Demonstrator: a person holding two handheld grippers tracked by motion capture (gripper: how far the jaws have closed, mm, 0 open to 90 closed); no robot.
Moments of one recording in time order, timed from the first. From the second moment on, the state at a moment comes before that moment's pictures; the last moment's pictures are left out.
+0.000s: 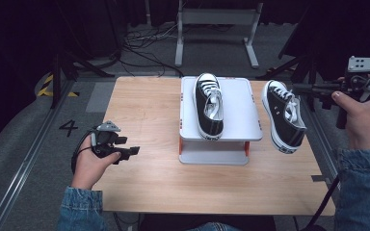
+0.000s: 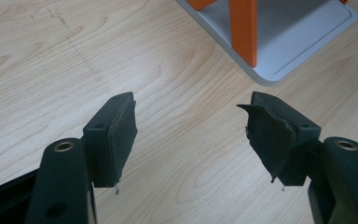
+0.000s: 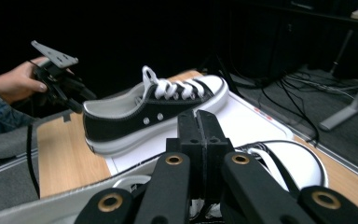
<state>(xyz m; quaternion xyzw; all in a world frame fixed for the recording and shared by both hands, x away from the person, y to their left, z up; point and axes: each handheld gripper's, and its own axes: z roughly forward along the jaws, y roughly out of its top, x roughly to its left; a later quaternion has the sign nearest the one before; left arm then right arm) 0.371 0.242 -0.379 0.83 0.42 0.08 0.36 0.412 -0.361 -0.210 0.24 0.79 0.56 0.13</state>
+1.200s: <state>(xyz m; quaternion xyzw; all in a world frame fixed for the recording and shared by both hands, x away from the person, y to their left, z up) 0.364 0.254 -0.381 0.82 0.43 0.08 0.36 0.476 -0.267 -0.217 0.15 0.81 0.57 0.08</state>
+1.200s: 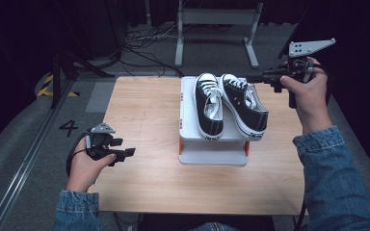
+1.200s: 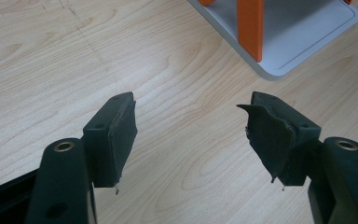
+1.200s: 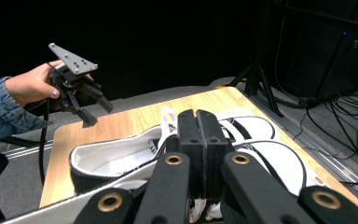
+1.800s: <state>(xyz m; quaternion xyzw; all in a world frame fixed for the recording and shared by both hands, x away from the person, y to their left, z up) 0.364 0.254 -0.382 0.82 0.43 0.08 0.36 0.481 -0.262 -0.214 0.17 0.81 0.55 0.13</state>
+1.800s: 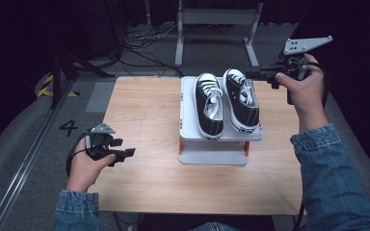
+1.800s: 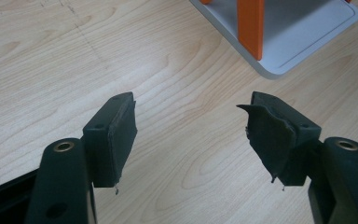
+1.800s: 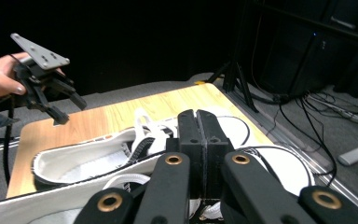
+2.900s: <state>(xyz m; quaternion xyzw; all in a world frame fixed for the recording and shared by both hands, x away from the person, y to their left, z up) 0.364 0.255 -0.383 0.82 0.43 0.08 0.36 0.490 -0.240 -0.248 0.17 0.84 0.50 0.08</state>
